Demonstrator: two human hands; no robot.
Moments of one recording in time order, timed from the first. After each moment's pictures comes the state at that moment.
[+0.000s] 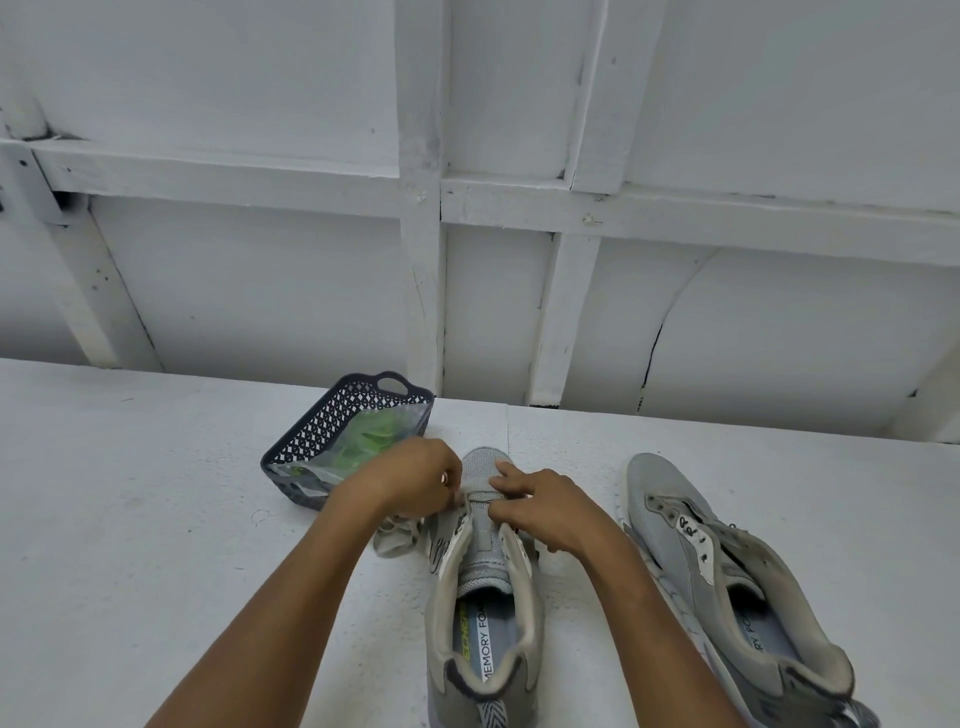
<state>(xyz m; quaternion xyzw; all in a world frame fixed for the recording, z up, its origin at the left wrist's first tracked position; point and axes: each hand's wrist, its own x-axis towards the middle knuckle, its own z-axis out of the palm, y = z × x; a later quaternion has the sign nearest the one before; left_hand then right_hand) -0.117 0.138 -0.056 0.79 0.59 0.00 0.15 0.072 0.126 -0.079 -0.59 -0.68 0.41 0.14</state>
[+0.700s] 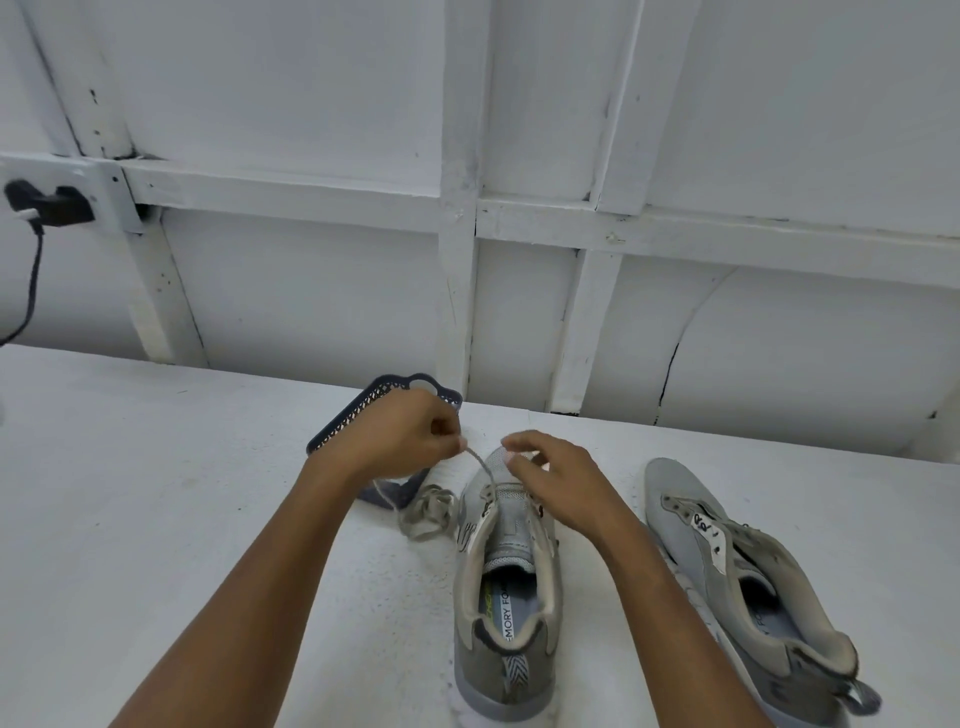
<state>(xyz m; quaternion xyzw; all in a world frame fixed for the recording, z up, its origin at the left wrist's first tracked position) -0.154 0.101 -0.005 0.78 0.58 0.16 0.14 0.060 0.108 -0.053 -0.53 -0.73 0.32 0.27</state>
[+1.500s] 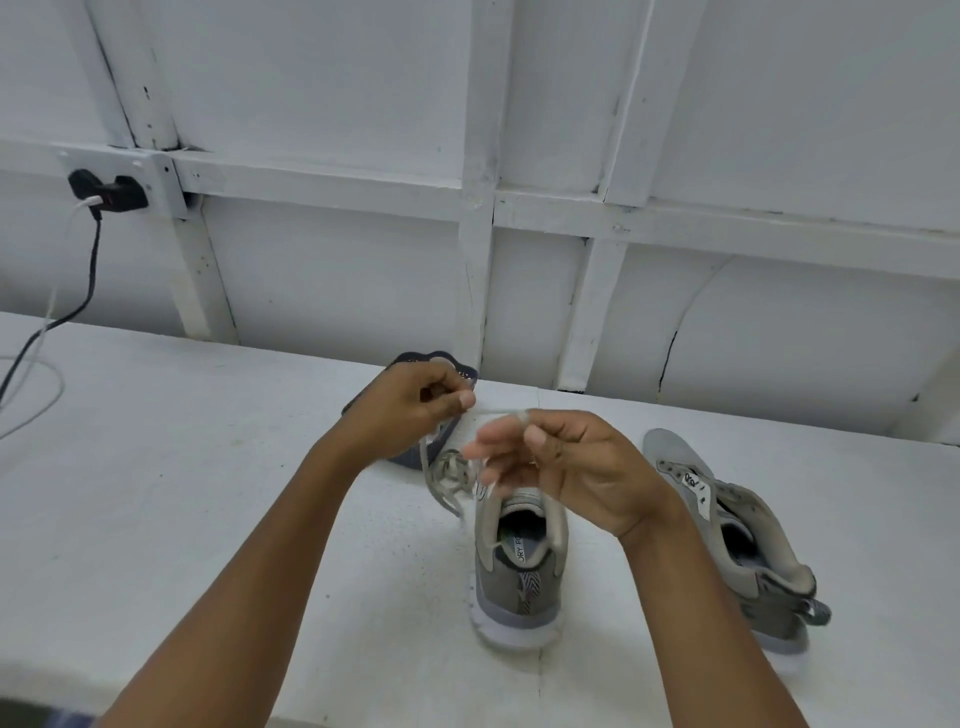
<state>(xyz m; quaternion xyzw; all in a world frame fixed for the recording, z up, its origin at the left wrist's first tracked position) -0.171 0.045 0.000 0.73 0.51 0.38 0.25 0.052 0.027 0.000 -0.09 -0.63 0.70 0.31</state>
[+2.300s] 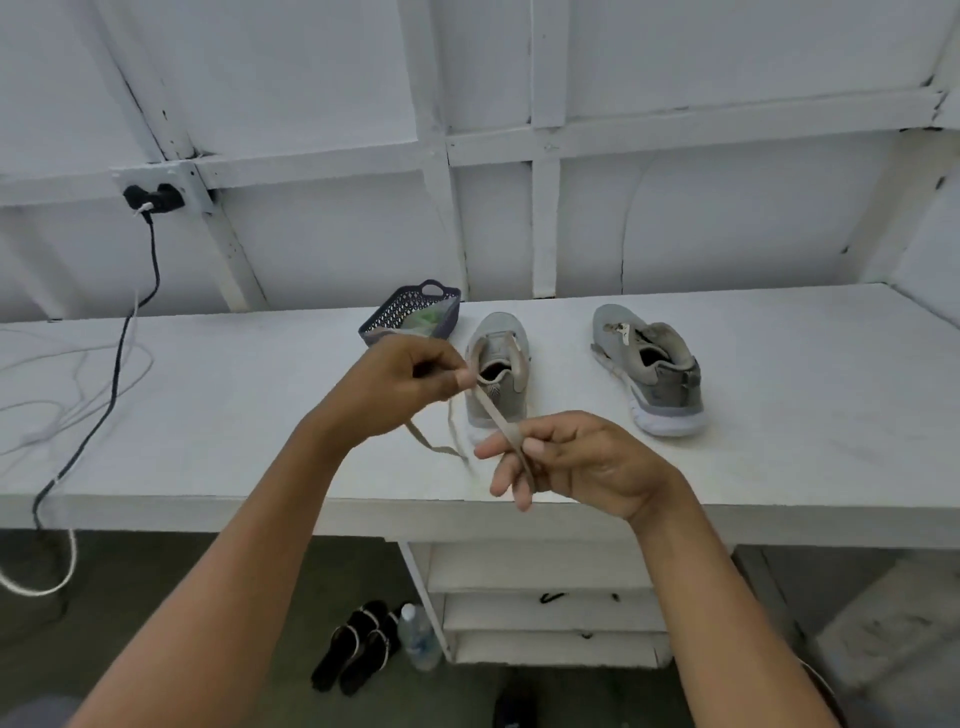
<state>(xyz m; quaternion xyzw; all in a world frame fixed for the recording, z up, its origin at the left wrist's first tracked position) -0.116 -0.159 0.032 0.77 0.48 0.32 0.25 0.116 -0.158 -0.042 -0.10 -0.59 0.76 0.26</state>
